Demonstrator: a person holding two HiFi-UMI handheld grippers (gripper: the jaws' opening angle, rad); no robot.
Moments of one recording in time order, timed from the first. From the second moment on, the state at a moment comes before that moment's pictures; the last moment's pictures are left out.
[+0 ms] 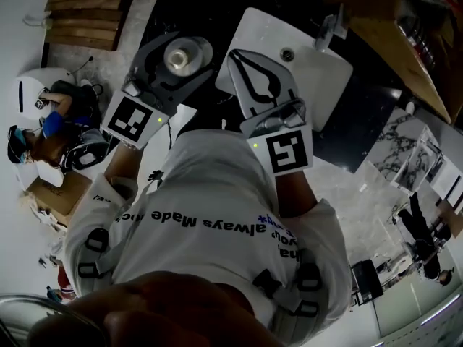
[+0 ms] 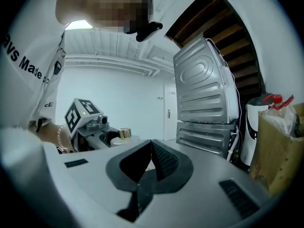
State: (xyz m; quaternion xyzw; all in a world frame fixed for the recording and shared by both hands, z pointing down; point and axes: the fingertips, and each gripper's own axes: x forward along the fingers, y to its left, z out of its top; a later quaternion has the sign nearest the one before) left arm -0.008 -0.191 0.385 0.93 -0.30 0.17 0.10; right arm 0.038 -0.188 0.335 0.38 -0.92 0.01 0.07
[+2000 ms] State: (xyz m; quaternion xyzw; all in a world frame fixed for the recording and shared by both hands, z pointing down) left arm -0.024 -0.276 0.610 0.90 -0.34 0.25 0.12; right arm 0.013 -0.255 0.547 0.40 -0.90 0.11 0.15
